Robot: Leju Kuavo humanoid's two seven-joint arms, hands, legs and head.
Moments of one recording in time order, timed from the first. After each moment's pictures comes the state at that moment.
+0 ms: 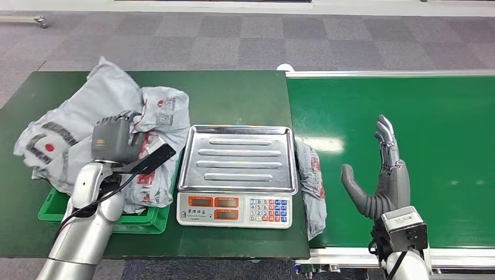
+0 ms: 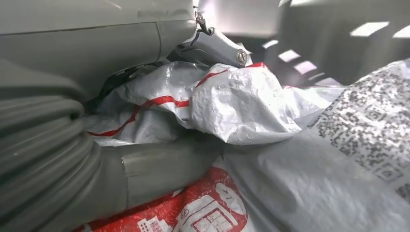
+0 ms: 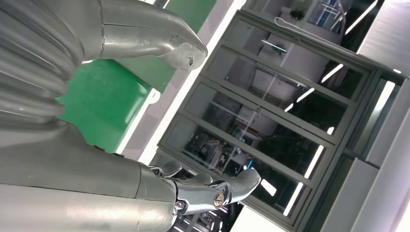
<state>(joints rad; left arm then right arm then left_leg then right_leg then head) -0.34 0.16 -0.17 -1.32 -1.17 0.24 0.01 0.03 -0.07 0.02 -1.88 0.38 -0.06 -0.47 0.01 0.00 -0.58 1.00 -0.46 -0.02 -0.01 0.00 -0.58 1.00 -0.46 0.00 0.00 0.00</state>
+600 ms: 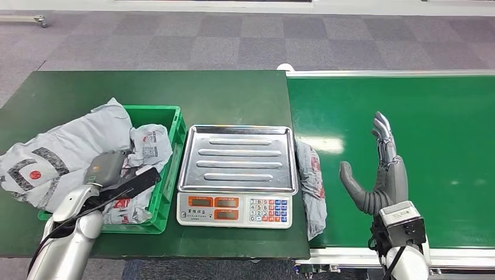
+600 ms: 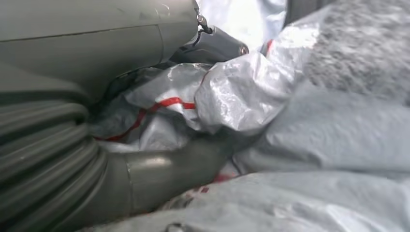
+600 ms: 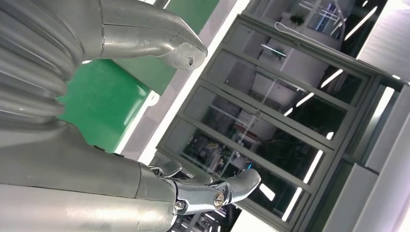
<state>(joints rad) -0.23 0.21 -0.06 -1.31 -1.08 -0.14 -0.03 0.00 -0.07 0.01 -1.86 0.38 -0.04 -0.47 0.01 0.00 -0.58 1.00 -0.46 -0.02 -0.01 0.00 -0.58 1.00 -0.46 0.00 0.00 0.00</state>
